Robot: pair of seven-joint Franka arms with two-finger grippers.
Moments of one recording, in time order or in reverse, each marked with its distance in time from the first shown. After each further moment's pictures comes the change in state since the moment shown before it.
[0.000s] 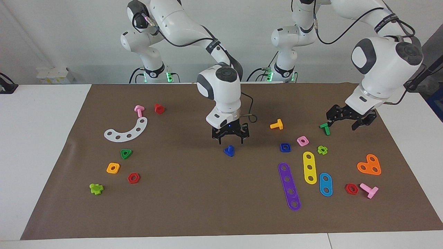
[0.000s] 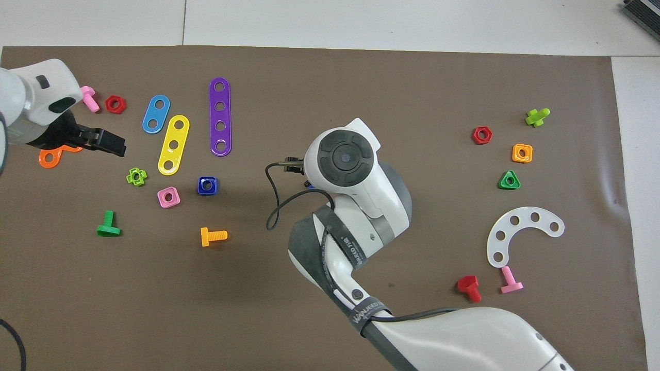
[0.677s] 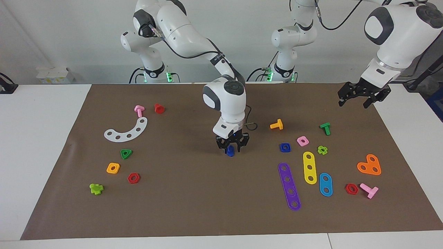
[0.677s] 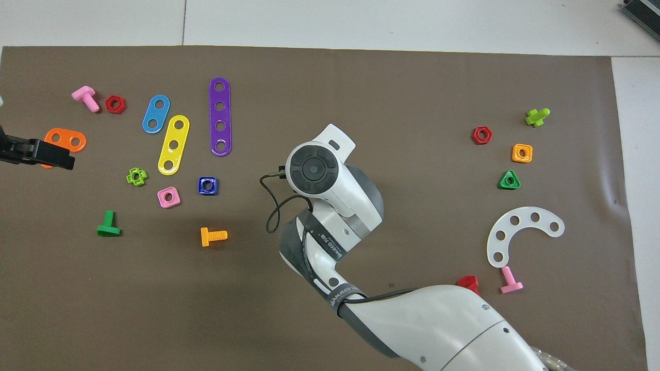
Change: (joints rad) left arm 0.027 -0.139 -0.009 0.006 0.005 -0.150 -0.072; right arm 0.001 0.059 0.007 0.022 -0.029 -0.016 -0.078
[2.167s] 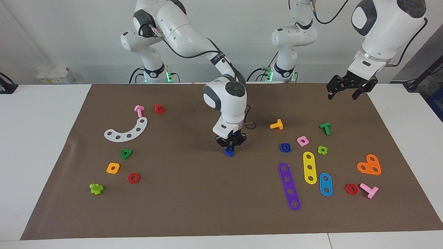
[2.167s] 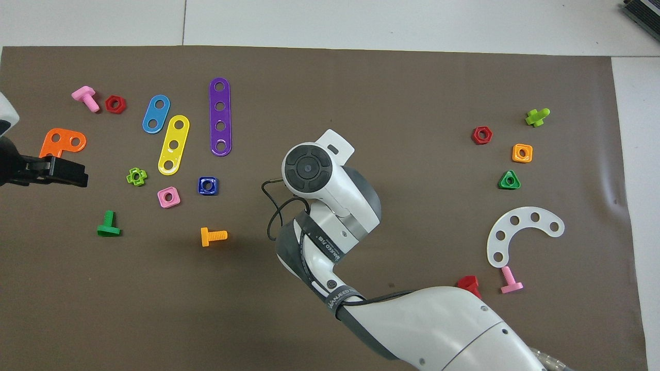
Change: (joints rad) left arm -0.050 -0.066 -0.010 -0.071 0.003 0.001 -0.139; right arm -0.005 -0.004 0.003 0.013 0.006 -0.063 -0.001
